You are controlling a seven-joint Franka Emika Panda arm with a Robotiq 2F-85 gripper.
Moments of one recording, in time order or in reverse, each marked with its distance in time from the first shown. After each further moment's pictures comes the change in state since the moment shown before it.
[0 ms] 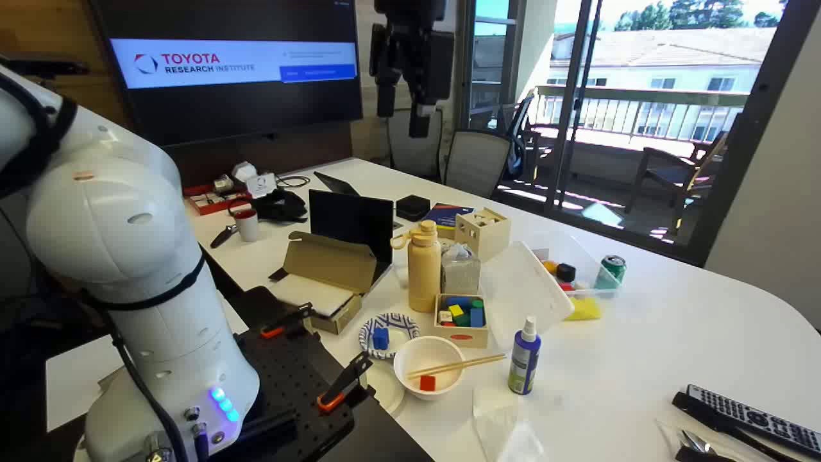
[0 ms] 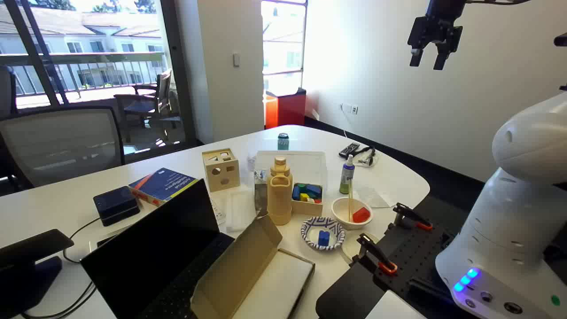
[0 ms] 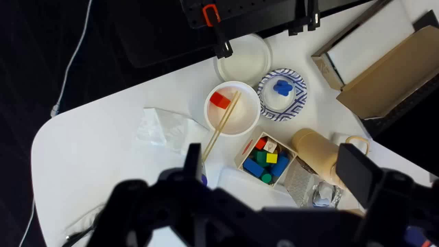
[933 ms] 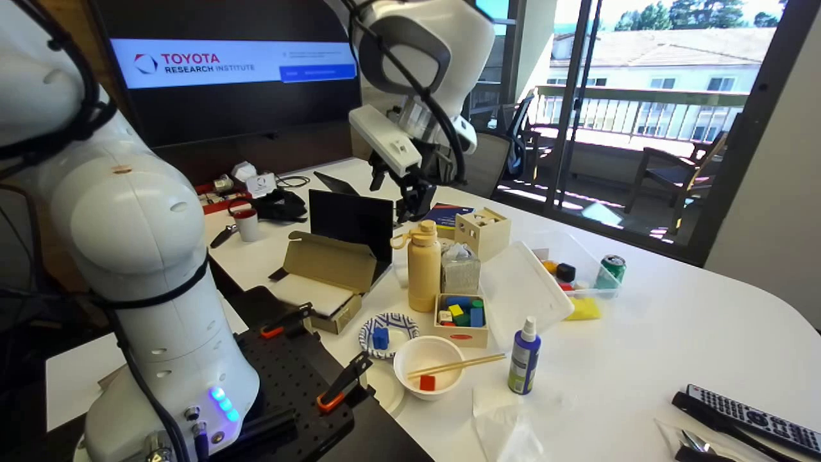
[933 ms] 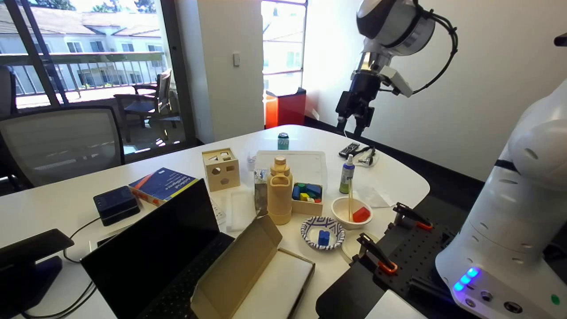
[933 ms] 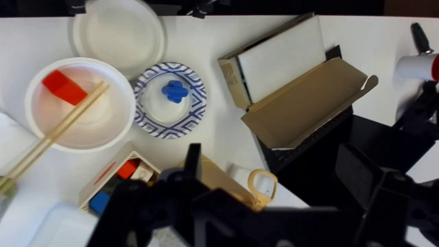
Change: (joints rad) arm 0.243 0.418 -0.019 -0.196 0.457 0.445 -0.322
